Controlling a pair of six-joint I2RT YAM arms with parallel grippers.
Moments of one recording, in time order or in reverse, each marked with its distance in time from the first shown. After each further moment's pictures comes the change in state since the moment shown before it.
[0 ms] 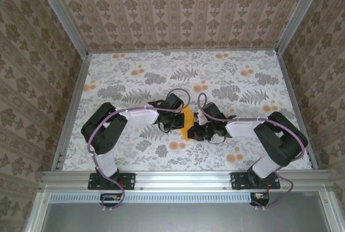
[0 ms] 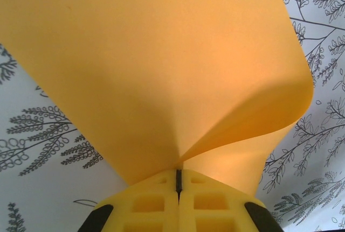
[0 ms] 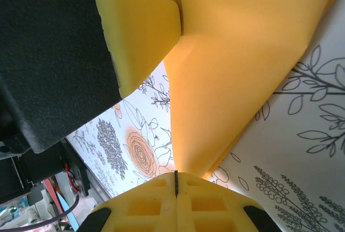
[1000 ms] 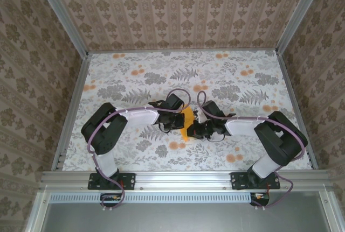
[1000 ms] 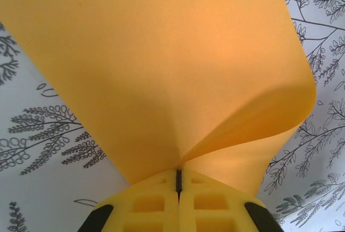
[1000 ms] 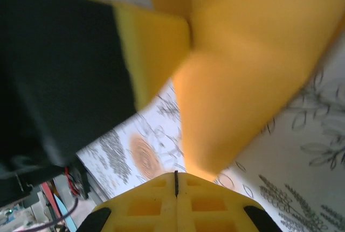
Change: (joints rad) left arm -0.006 -0.001 0.000 -0.003 -0.018 0.000; right arm -0.027 -0.005 0.052 -0.045 0.013 -0.027
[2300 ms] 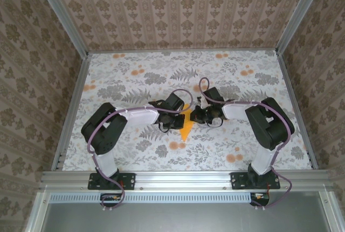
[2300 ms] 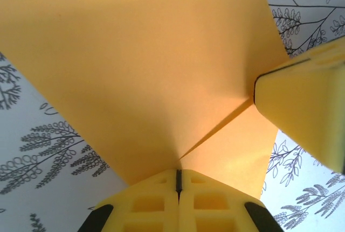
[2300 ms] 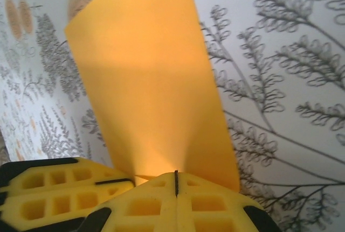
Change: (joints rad) left arm 0.003 0.000 0.010 -0.026 -0.024 0.159; right arm -0.142 0.209 0.212 -0.093 0.082 -0.106
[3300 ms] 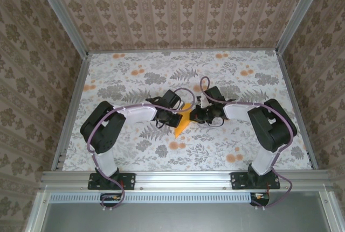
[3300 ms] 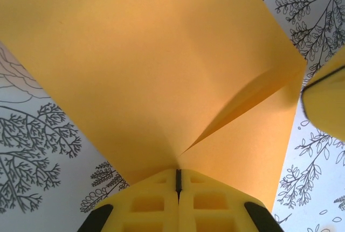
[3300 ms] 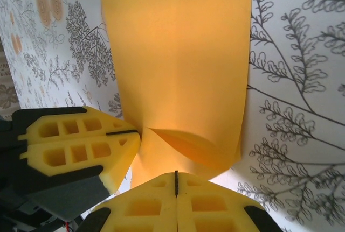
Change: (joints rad) left arm 0.053 0.000 0.020 -0.034 -0.015 0.372; right arm 0.002 -0.028 -0.002 0.002 -0.076 0.003
